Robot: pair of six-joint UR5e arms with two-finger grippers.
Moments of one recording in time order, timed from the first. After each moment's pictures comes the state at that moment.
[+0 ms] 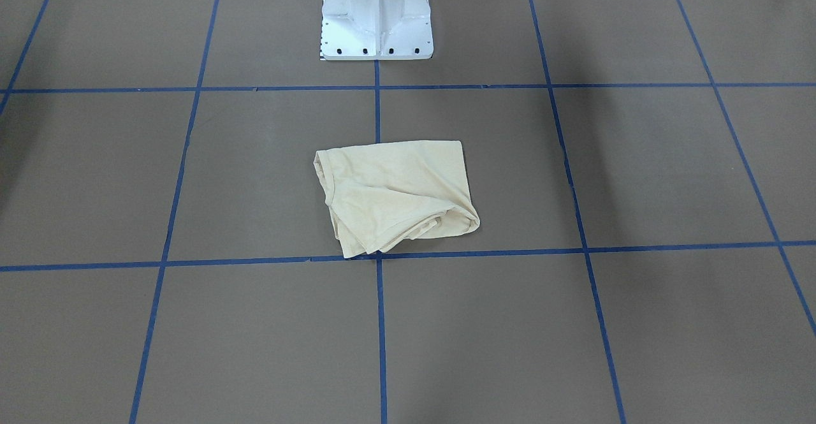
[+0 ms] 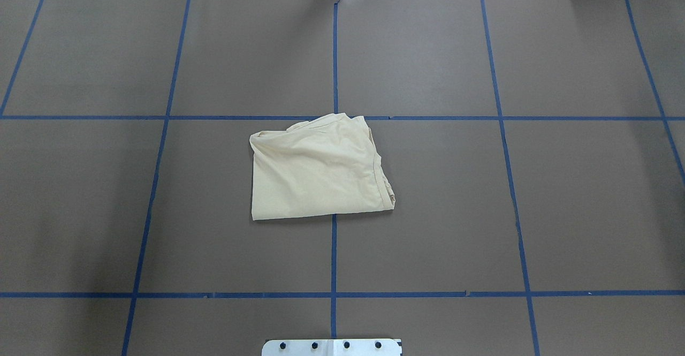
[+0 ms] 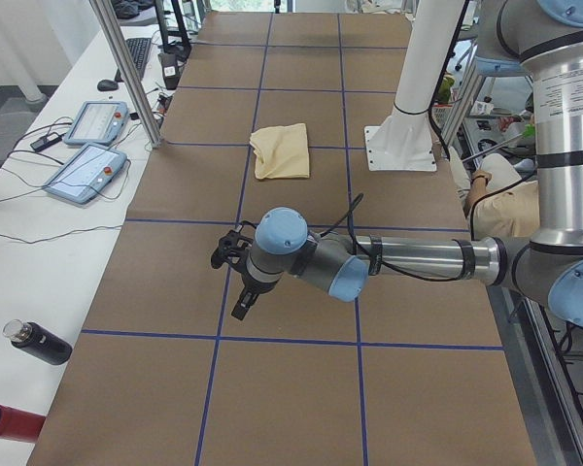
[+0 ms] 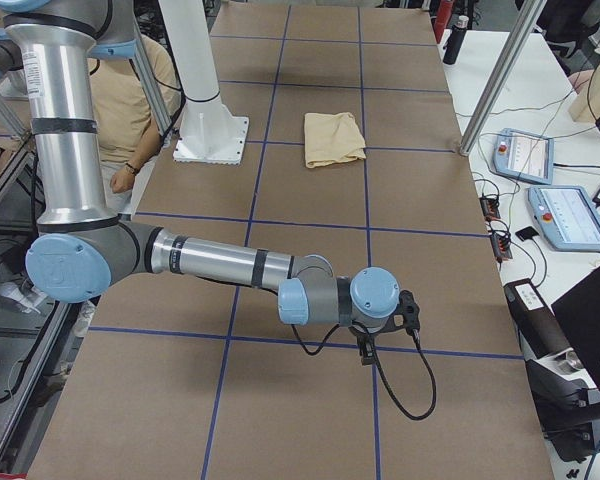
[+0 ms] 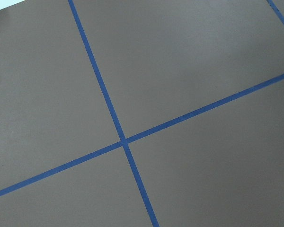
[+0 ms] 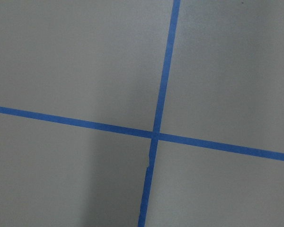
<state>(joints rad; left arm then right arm) -1.55 -1.41 -1.75 -2.01 -2.37 0.06 1.59 -1.49 1.37 -1.35 2.47 -0.09</state>
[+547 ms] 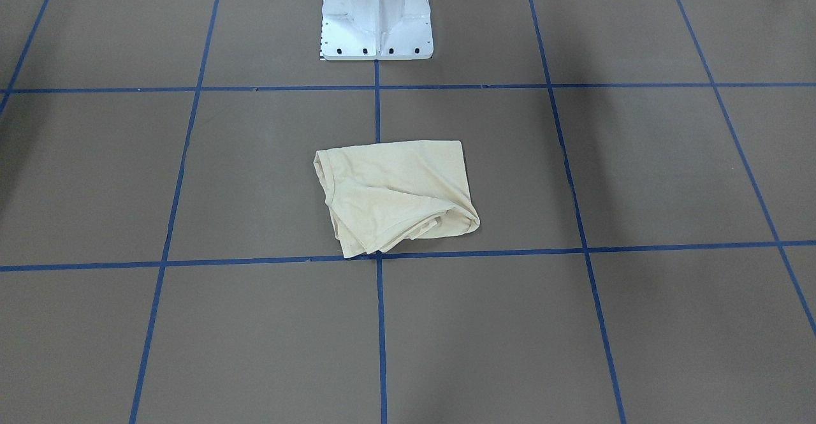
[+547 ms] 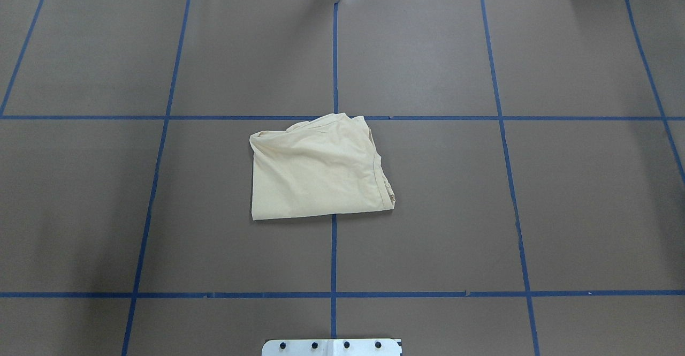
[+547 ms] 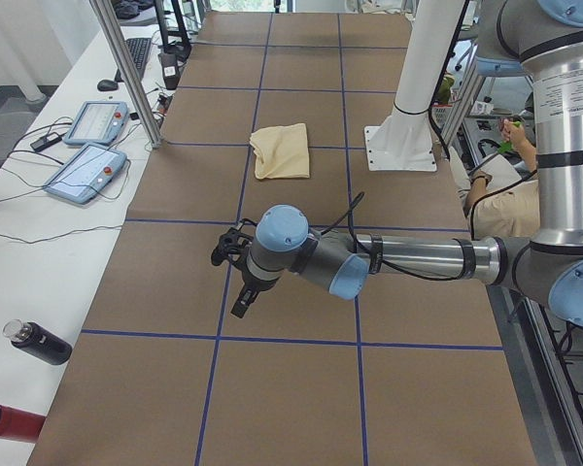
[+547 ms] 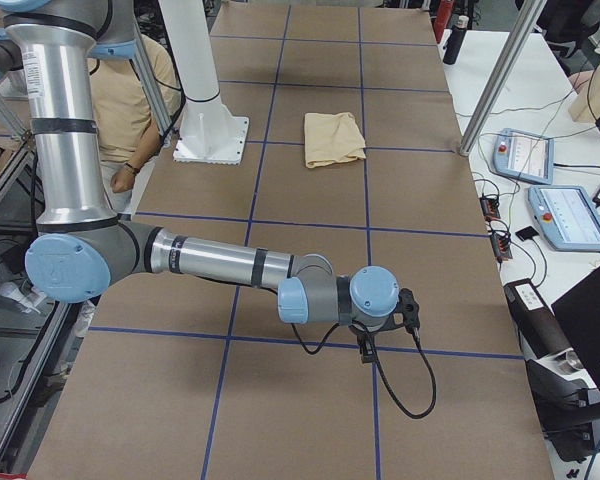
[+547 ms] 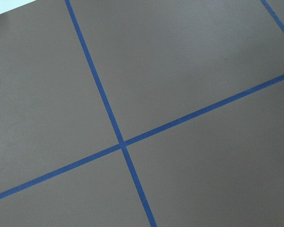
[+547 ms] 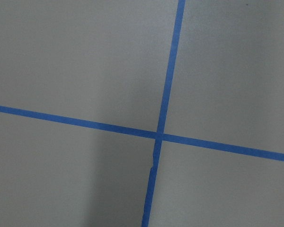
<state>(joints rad) -1.55 -1.41 -1.77 -2.01 -2.37 0.06 1.59 -1.50 1.38 -1.35 2.48 -0.09</state>
